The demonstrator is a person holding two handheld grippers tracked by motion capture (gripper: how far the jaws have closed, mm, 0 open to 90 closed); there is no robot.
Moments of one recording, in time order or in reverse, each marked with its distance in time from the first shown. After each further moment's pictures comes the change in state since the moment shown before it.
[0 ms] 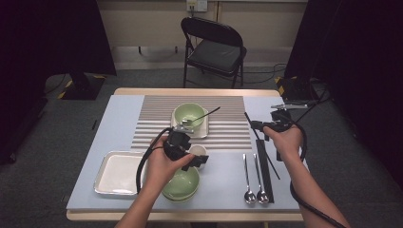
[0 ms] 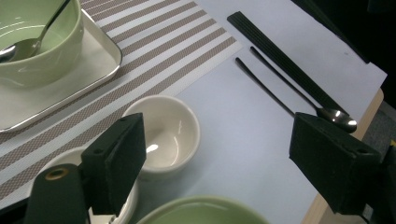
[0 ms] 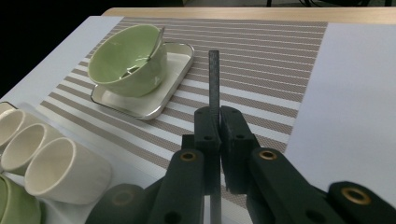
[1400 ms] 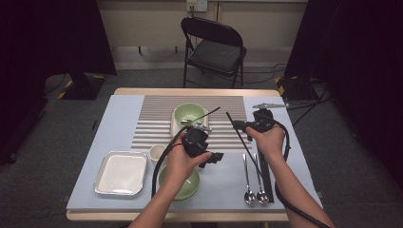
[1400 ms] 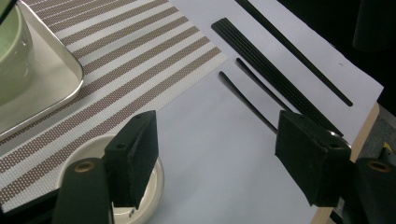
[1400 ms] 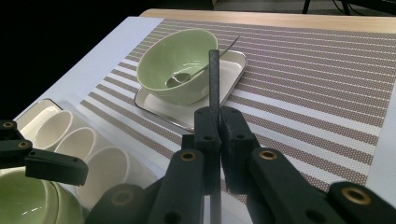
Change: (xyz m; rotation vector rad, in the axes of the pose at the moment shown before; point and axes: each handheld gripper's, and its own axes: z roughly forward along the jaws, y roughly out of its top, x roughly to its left) left arm -0.019 0.020 0.036 0.015 -0.018 -0.004; right arm 0.045 0.006 0.022 -0.006 0.090 -0.040
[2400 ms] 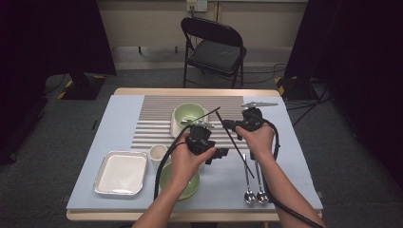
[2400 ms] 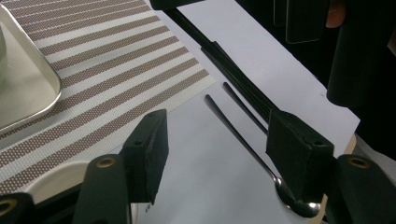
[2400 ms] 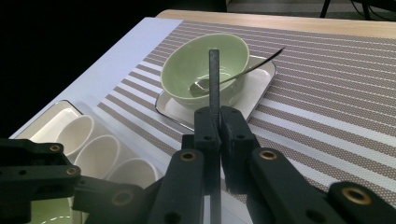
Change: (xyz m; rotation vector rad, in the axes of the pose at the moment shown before) left arm -0.002 0.006 0.012 -0.073 -0.048 -0.093; right arm 0.024 0.007 0.017 0.000 0.041 -0.018
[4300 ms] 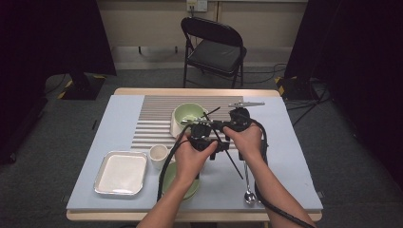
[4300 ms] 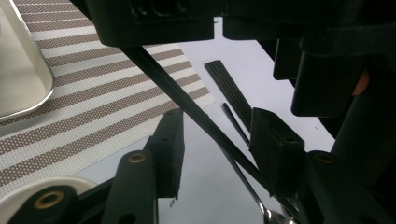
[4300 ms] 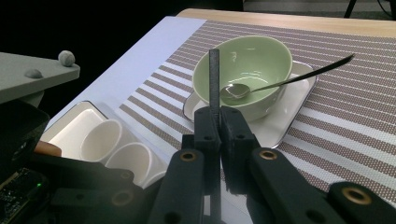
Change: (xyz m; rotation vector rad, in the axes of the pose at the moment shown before) left arm 0.005 0.004 0.013 -0.056 -0.014 -0.145; right arm 0.029 0.005 0.018 0.006 0.047 -0.013
